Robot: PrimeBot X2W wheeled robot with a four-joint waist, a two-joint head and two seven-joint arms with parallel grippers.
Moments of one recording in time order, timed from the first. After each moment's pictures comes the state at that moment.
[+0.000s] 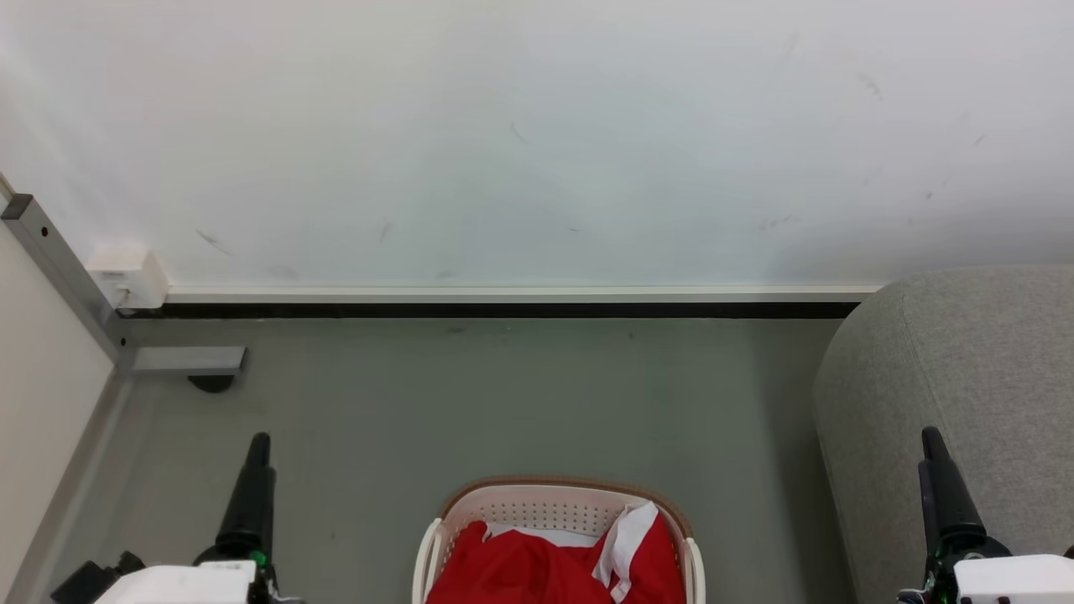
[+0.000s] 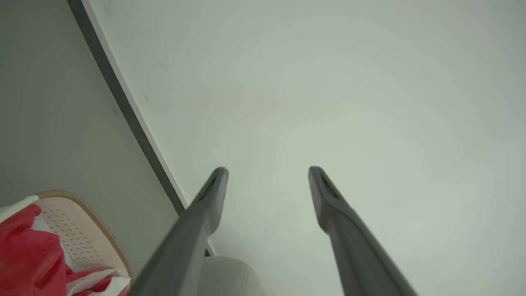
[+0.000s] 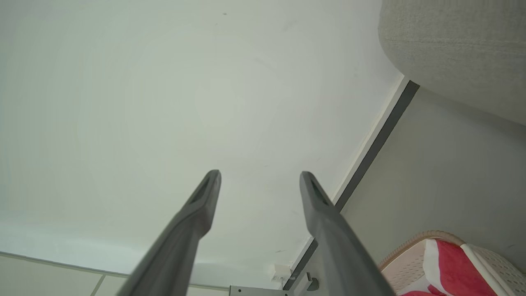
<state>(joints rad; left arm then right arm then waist) -0.07 0.05 0.07 0.19 -1.42 -0.13 0.02 -0.08 -0.04 -0.02 0.20 1.47 0.13 0.02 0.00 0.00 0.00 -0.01</state>
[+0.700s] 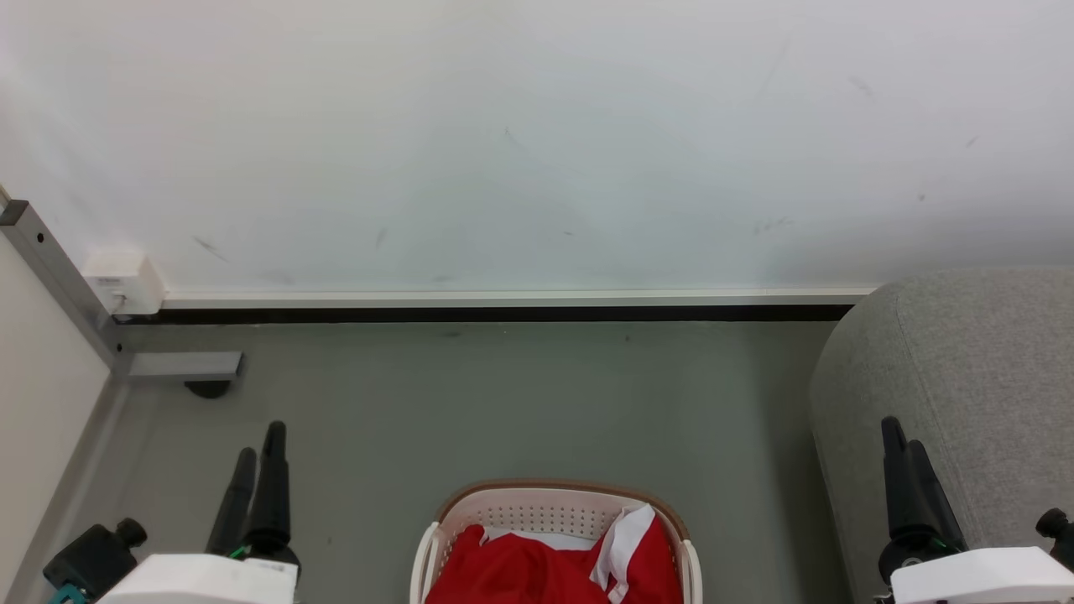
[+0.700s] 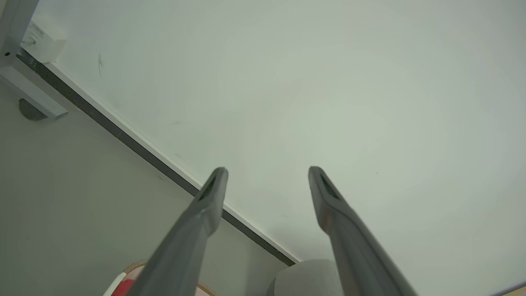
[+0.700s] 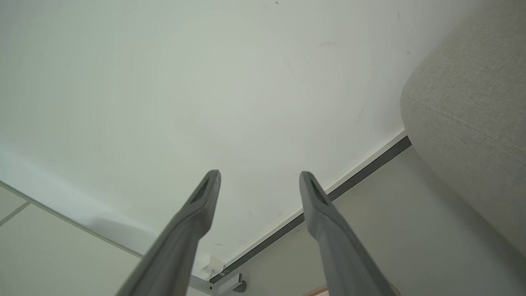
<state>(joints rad) -0.07 0.06 0.06 0.14 -0.91 -0.13 -0.06 -0.08 -0.04 0.04 0.17 1.05 0.13 -0.06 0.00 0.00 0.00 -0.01</state>
